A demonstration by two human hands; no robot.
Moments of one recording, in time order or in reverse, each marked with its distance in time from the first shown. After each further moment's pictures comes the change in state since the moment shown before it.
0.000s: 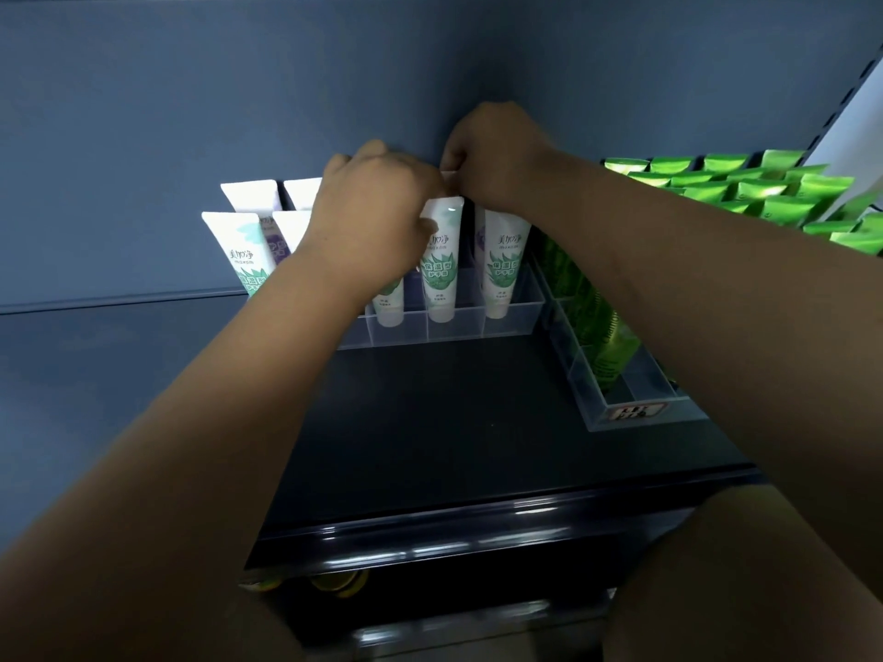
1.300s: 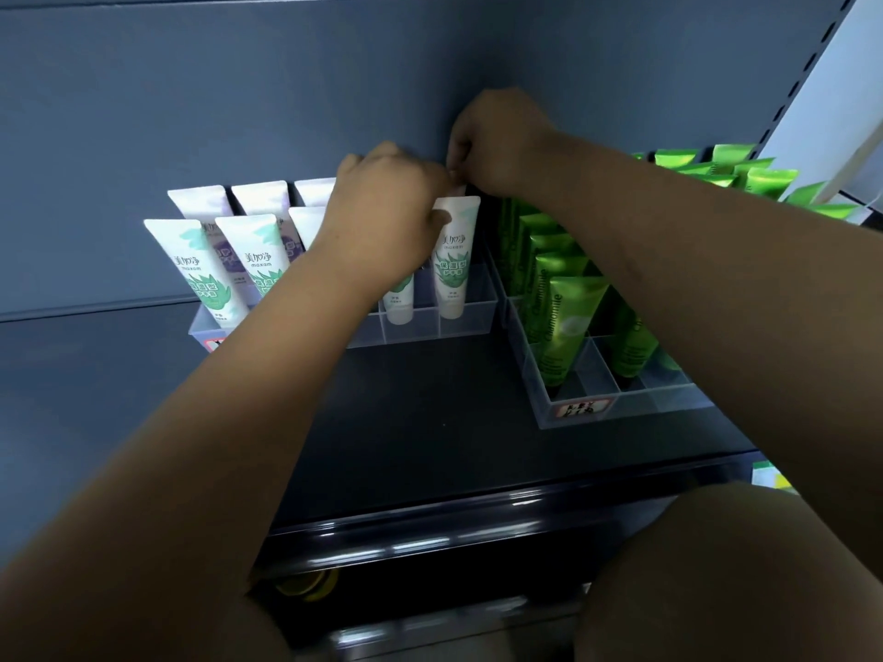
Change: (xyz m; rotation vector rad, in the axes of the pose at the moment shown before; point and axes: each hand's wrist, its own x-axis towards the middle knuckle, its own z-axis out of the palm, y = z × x) left_hand 0.024 0.050 0.015 -0.056 -0.011 0.018; right_hand -0.017 0.043 -0.031 -0.045 -0.016 0.028
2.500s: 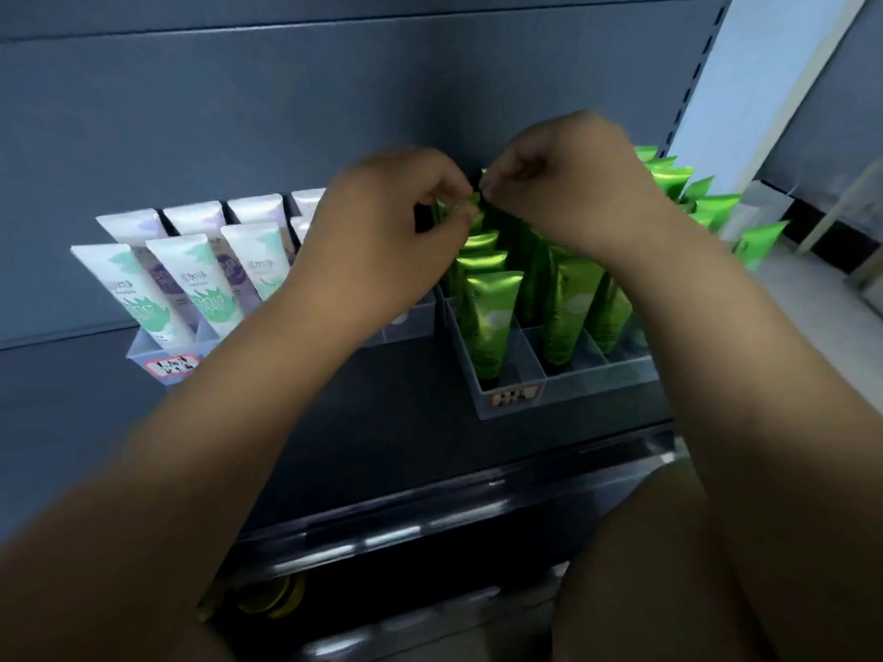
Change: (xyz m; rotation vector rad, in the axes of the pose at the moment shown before) left_hand -0.024 0.078 -0.047 -0.584 0.164 0.065; right_hand -0.137 0.027 -0.068 0.218 0.234 0.154
